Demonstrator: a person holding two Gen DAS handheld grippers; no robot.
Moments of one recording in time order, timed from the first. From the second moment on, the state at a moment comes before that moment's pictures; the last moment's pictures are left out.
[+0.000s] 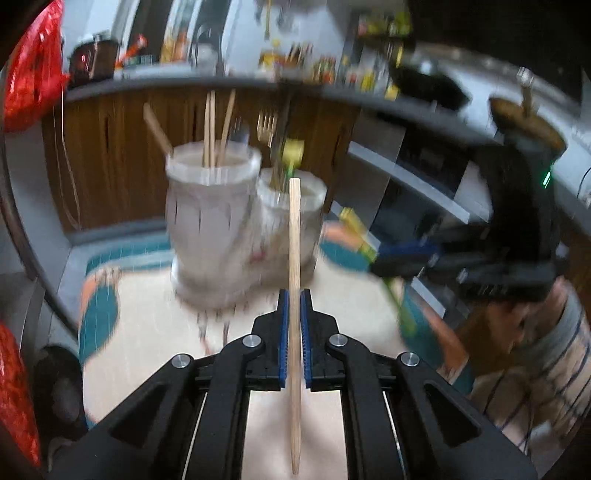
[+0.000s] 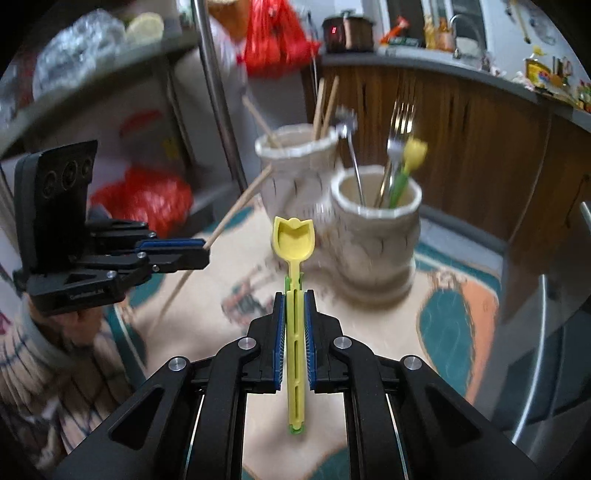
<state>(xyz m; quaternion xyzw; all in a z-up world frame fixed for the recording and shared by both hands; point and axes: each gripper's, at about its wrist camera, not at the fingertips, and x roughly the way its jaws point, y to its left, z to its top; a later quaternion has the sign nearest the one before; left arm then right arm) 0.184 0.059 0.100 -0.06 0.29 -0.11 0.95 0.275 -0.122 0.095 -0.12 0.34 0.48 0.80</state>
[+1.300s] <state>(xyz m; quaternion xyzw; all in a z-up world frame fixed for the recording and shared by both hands) 0.273 0.079 0.176 -0.05 -0.01 0.03 1.00 0.349 -0.088 0.149 0.02 0.15 0.44 0.89</state>
